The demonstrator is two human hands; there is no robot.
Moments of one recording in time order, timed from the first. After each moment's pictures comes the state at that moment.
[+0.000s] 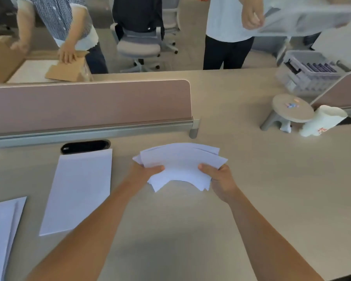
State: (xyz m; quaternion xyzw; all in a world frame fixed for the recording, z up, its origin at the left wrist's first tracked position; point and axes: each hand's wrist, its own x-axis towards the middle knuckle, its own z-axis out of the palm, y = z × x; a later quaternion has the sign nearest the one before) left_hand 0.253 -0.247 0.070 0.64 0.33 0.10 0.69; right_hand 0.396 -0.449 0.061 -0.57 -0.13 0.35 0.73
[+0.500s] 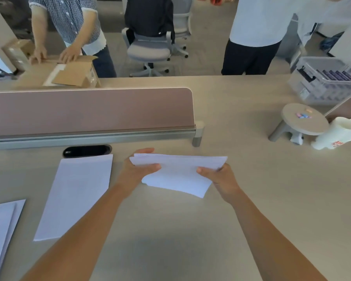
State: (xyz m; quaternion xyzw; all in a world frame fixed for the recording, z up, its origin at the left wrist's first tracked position) left_hand 0.269 -0.228 0.078 0.62 0.30 0.15 0.71; right_hand 0.442 -0.433 0.061 -0.62 -0.16 0.35 0.68
